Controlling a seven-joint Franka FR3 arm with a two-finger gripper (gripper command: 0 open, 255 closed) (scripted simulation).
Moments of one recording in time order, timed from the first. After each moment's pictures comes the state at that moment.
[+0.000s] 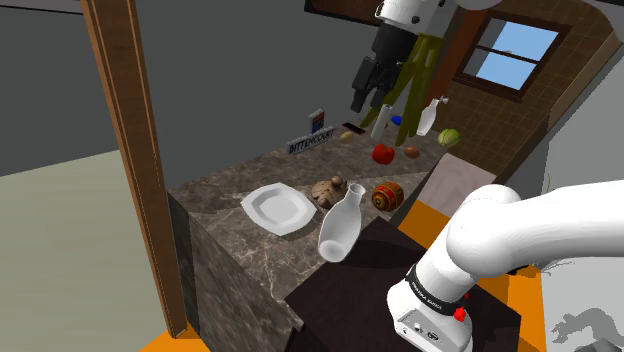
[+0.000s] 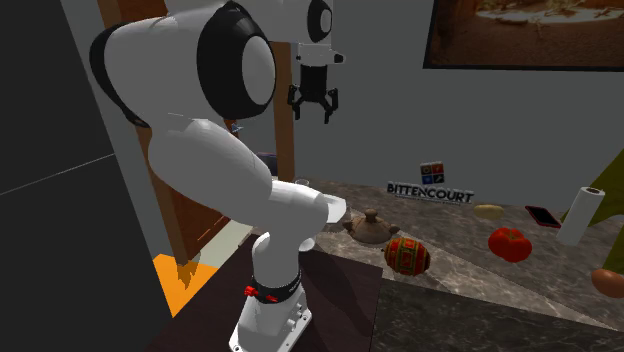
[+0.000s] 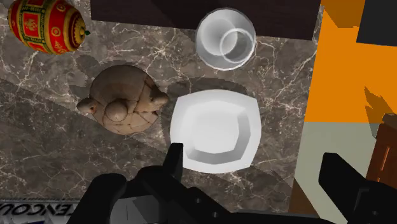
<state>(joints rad) 0.00 -0.78 0.03 -2.34 0.08 1.62 -0.03</state>
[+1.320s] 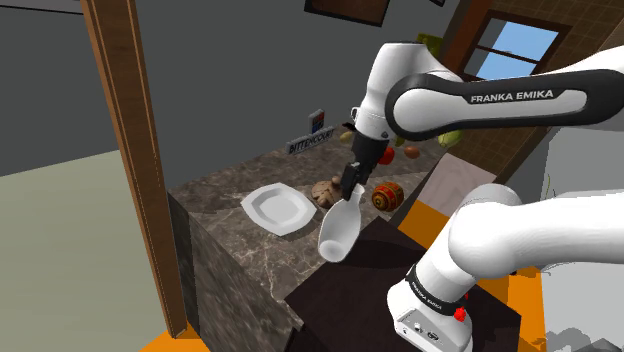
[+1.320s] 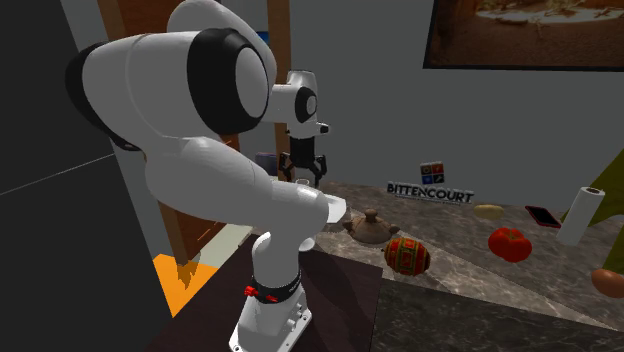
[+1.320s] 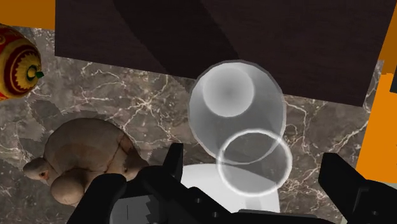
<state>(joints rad) 0.04 -0.87 0.11 -2.87 0.08 1.96 -0.03</state>
